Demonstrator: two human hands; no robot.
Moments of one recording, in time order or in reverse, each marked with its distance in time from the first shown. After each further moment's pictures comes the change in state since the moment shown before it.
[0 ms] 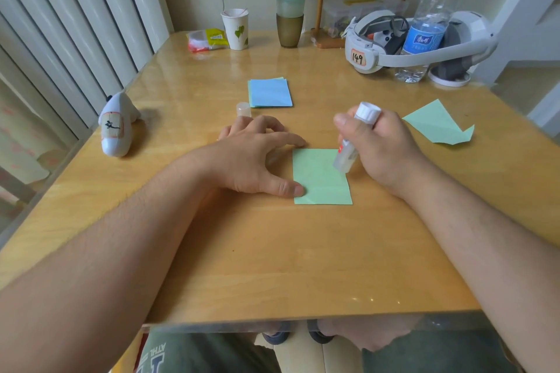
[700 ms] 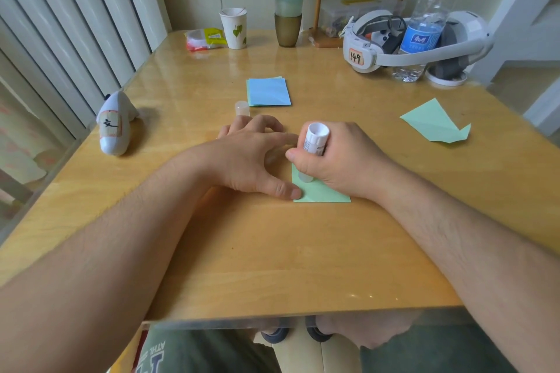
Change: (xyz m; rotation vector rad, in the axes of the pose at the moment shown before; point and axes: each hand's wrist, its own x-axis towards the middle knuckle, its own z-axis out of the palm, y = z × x) left_hand 0.000 -0.003 0.001 0.004 -0.033 0.010; right_hand -0.003 -0.018 0.034 -0.312 -0.173 -0.053
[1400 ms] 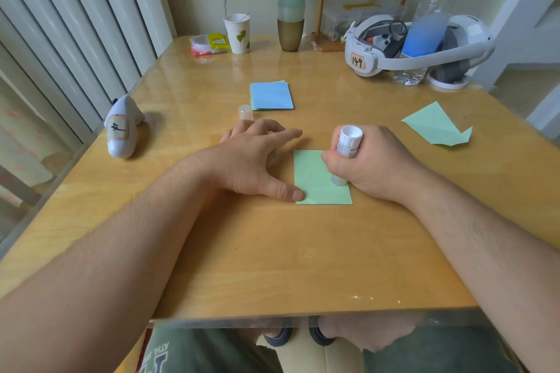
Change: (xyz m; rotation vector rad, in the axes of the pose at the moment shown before) left_hand -0.005 0.002 -0.002 -0.026 -0.001 -0.041; right_hand -0.014 0.017 -0.025 -0.061 0.050 0.106
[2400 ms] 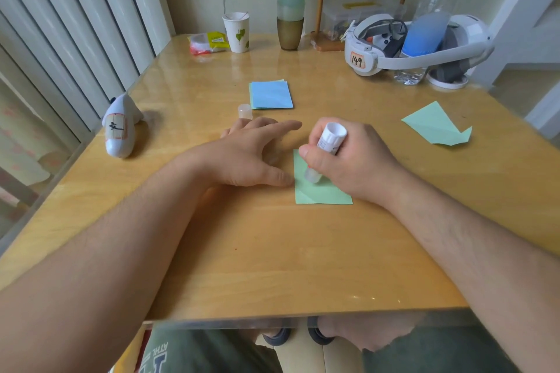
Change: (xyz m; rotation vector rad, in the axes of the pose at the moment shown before) left_hand 0.003 -0.006 -0.004 -0.171 -0.002 -0.039; right_hand 0.004 -0.012 0.020 0.167 0.042 -0.146
